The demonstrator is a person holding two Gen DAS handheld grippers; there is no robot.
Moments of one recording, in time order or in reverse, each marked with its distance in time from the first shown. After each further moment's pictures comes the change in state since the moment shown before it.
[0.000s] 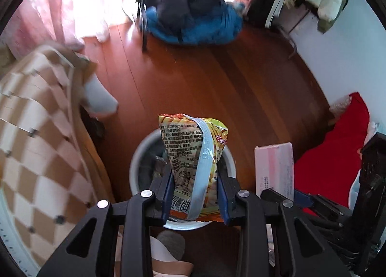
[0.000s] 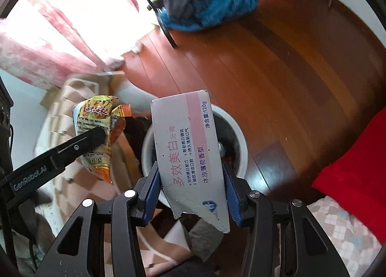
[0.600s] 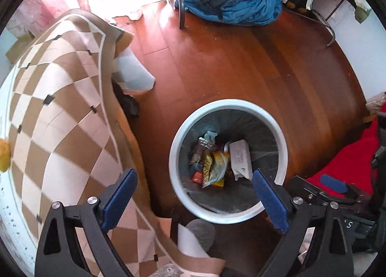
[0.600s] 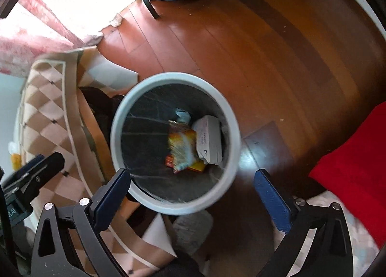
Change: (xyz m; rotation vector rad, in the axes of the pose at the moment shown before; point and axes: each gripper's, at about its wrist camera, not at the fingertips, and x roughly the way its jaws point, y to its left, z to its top) left arm 0.027 0.024 -0.033 -0.051 0.074 0.243; right arm 0.071 -0.015 0.002 -0.008 0.142 -0.113
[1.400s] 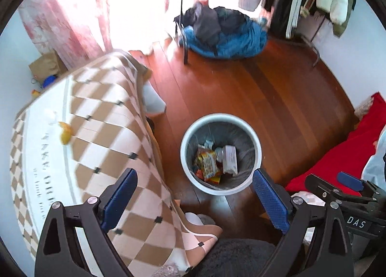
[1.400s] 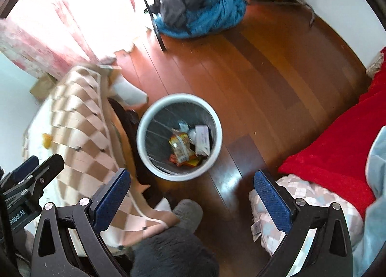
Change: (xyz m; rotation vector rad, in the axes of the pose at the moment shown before) left arm -0.162 0.006 -0.067 -0.005 -0.219 0.004; right arm -0.195 0.037 -0.092 -0.036 -0.225 -0.047
